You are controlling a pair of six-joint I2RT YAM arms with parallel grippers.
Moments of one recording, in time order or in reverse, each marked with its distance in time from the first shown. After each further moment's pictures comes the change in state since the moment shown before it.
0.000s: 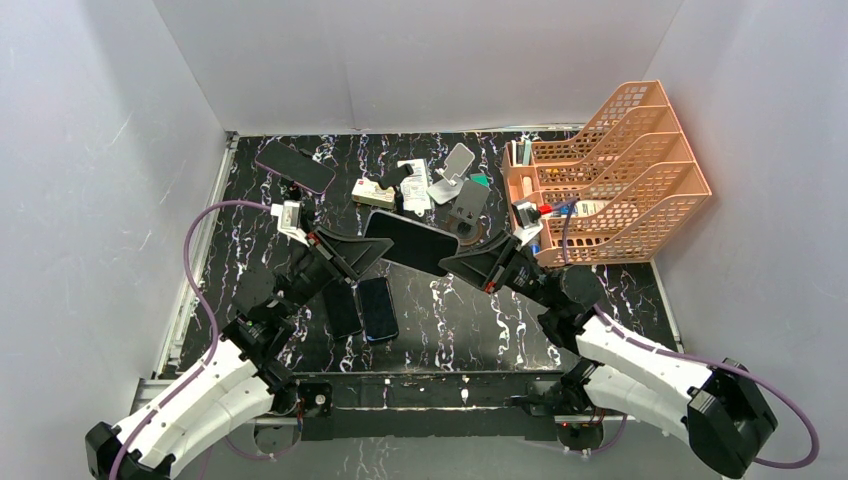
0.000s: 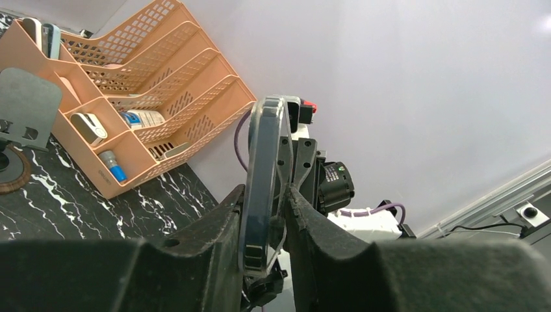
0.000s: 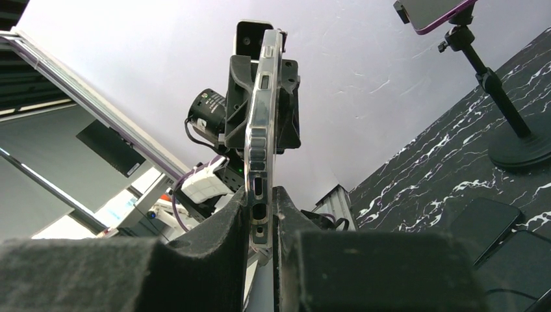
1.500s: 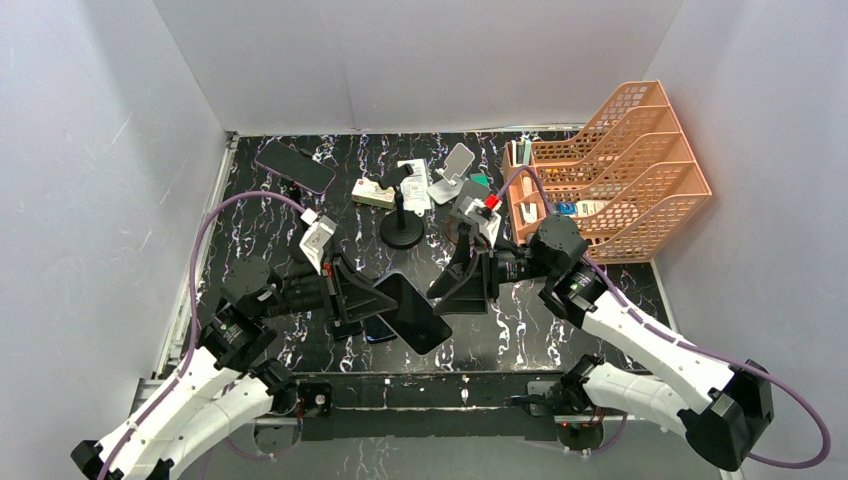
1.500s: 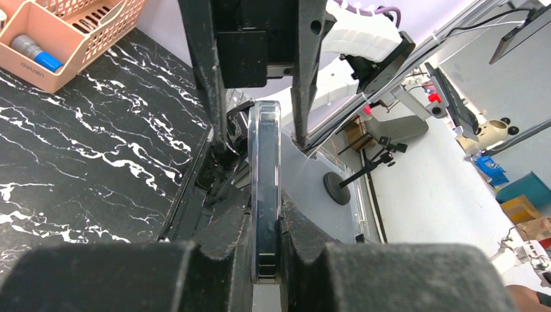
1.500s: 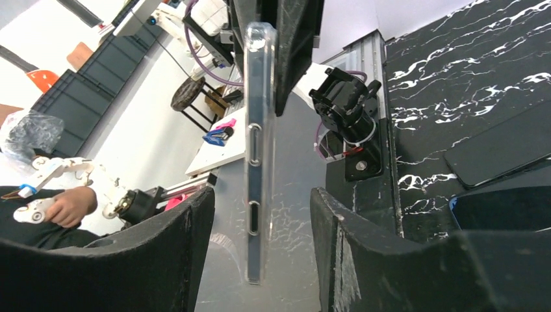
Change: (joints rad) left arm 0.000 -0.048 0.176 -0.439 0.513 0.249; right arm 0.000 0.051 0.373 -0.691 -0.585 -0.370
